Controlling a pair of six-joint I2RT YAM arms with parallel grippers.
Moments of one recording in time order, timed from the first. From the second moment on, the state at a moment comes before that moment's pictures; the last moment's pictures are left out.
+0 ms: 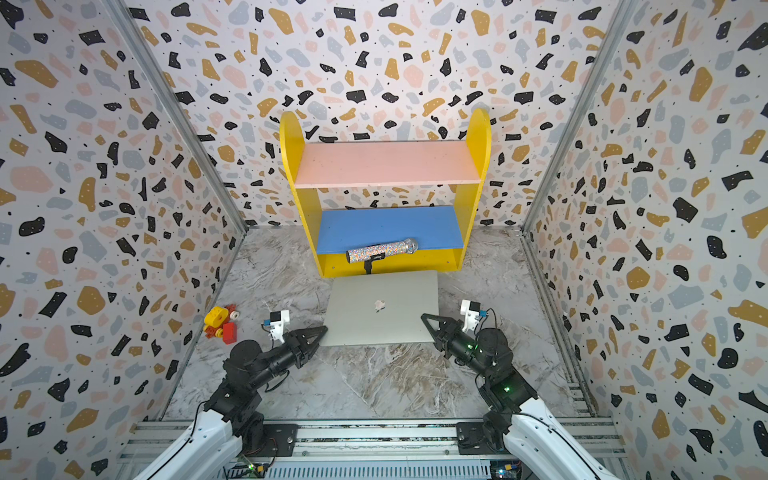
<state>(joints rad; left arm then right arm) -0.37 0.53 0.10 0.30 0.49 -1.33 0.54 0.54 0.28 0.20 -0.32 1.47</state>
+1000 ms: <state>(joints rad) -0.35 0.67 0.46 0.19 0.41 -1.32 0.51 0.75 0.63 0.10 -0.29 1.38</state>
